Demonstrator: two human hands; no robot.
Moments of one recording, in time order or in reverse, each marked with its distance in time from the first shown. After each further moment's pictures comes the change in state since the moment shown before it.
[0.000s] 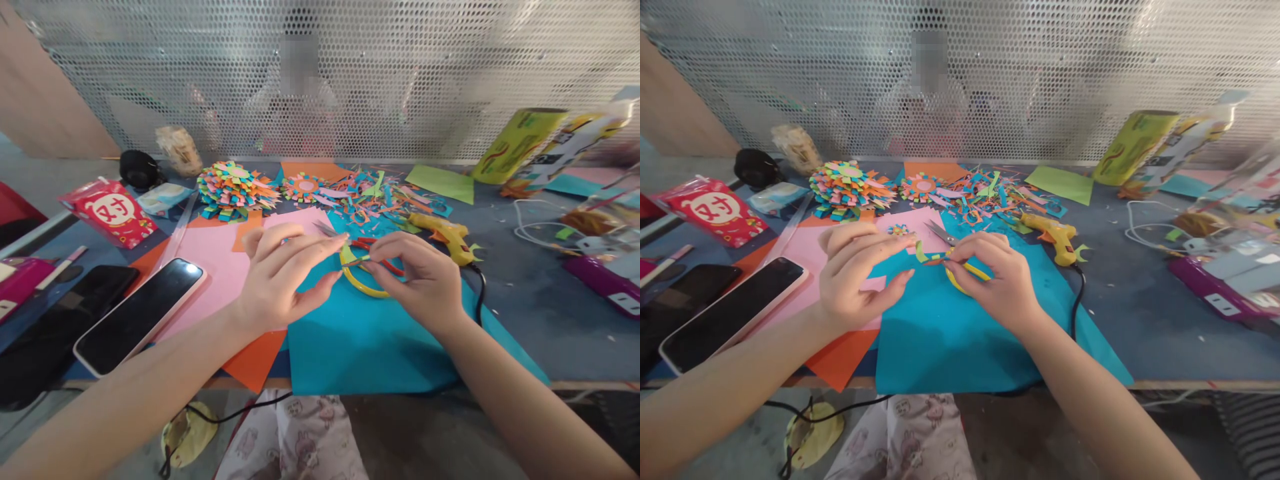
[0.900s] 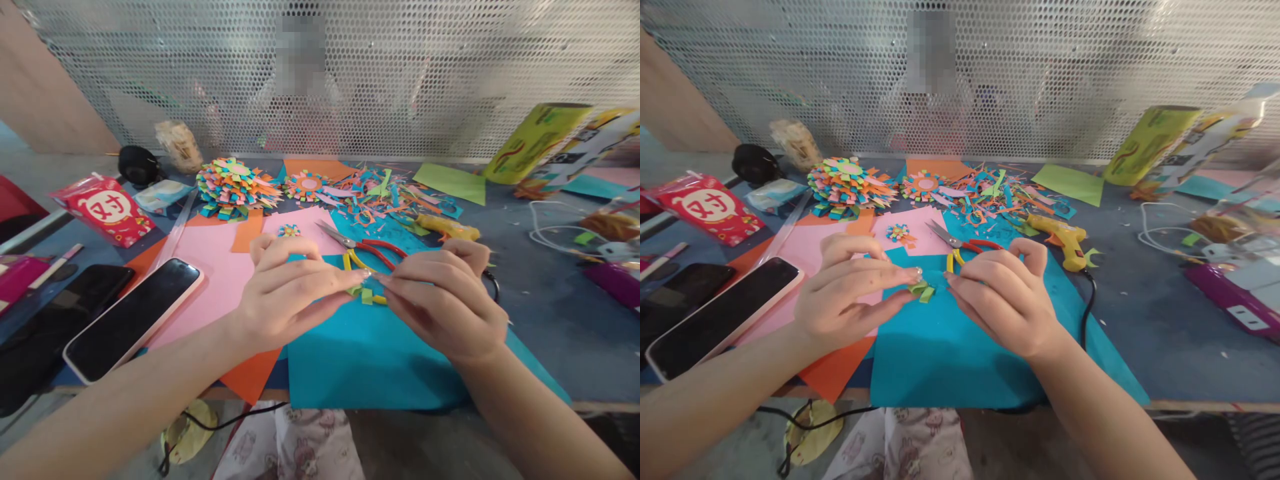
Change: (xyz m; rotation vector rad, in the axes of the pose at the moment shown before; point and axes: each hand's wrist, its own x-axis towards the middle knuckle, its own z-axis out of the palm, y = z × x) left_hand 0.003 0.007 -0.005 -0.130 -0.050 -0.045; right_hand -0.006 -0.008 -0.016 -0.405 -0.041 -0.414
